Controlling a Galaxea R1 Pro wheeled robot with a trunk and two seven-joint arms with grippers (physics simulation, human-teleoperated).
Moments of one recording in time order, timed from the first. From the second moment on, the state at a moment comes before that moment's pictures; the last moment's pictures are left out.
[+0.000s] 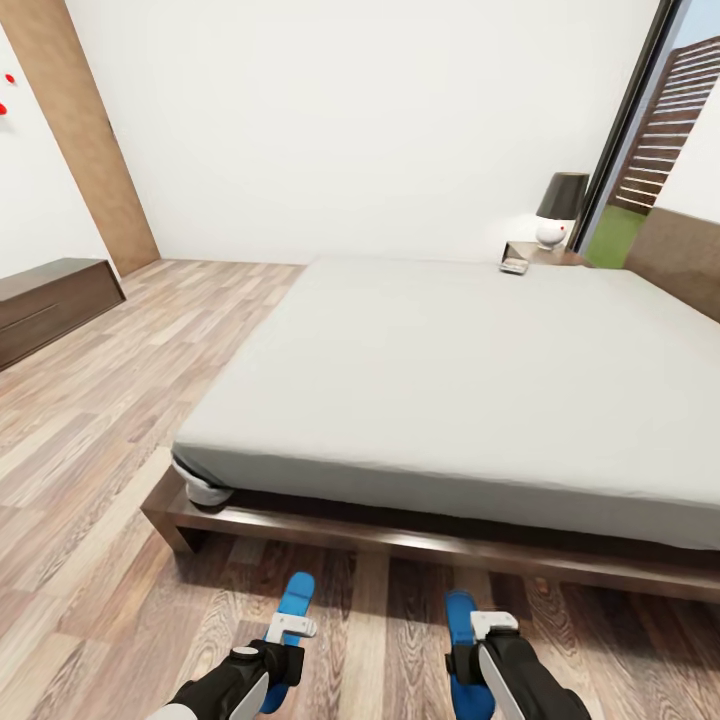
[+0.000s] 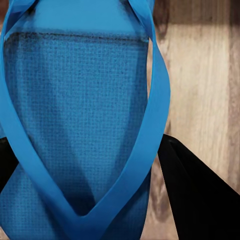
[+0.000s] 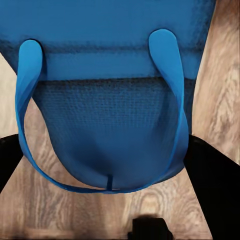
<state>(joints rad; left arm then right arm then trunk) -0.55 -0.08 -0.34 -0.24 0.21 0.16 0.00 -0.37 0.03 0.08 -0.73 -0.13 0.65 -0.14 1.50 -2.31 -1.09</state>
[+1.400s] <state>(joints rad) -0.55 -0.08 -0.34 -0.24 0.22 0.16 0.01 -0.37 0.03 0.08 -0.65 -0.12 0.65 -0.14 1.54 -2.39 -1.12</state>
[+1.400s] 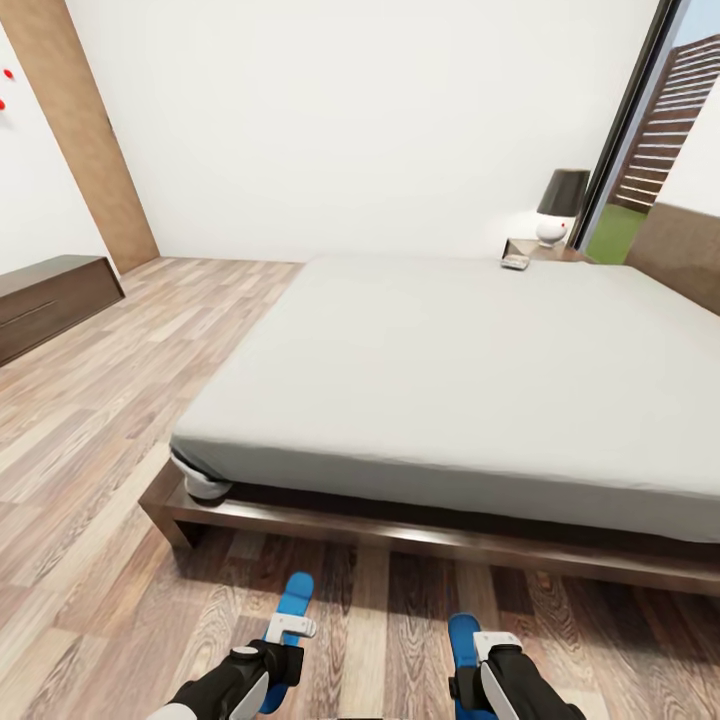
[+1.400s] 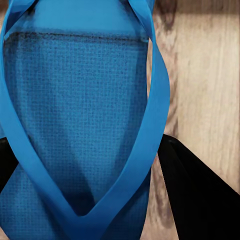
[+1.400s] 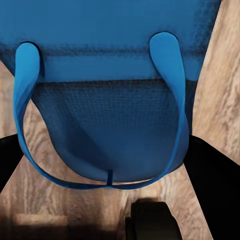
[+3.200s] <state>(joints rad) -0.64 -0.07 -0.33 -0.24 0.22 0.18 0.00 -0.43 0.09 0.14 -0.66 0.03 0.64 -0.14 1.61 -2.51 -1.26</state>
